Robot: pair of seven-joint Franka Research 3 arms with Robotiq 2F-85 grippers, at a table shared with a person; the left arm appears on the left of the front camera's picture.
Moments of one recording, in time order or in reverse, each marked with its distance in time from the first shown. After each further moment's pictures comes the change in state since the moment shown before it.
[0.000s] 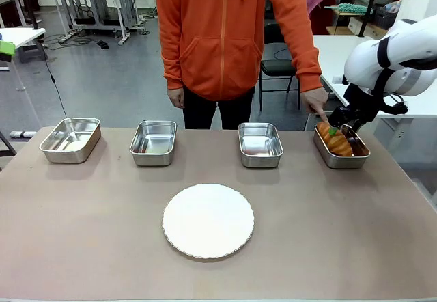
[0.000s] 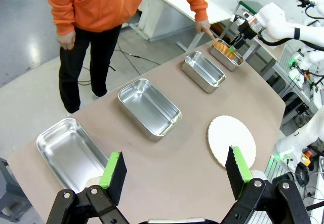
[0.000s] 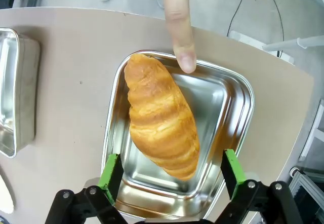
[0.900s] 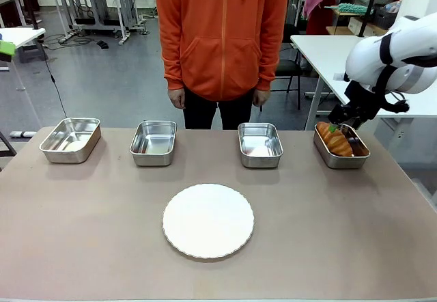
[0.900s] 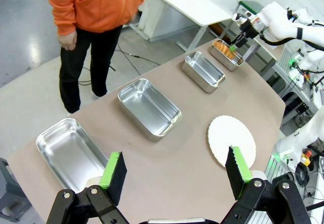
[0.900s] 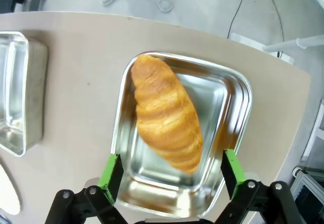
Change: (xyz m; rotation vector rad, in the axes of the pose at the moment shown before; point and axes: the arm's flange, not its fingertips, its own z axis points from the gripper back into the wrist) left arm 0.000 0.000 0.000 0.000 0.000 0.000; right arm -0.005 0.007 0.019 0.003 -0.027 -0.023
